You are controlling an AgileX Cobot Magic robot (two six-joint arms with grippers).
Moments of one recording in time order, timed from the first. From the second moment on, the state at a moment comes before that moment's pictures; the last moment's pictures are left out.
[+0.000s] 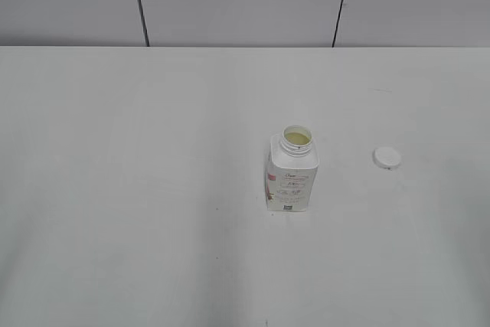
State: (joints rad) left arm -0.12 0.12 -0.52 0.04 1.06 -0.06; right arm 0.09 0.31 -0.55 0.02 1.19 -0.11
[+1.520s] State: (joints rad) left arm -0.02 -0.01 -0.52 0.03 1.06 -0.06; right arm 0.09 -0.01 -0.51 0.02 1.10 -0.06
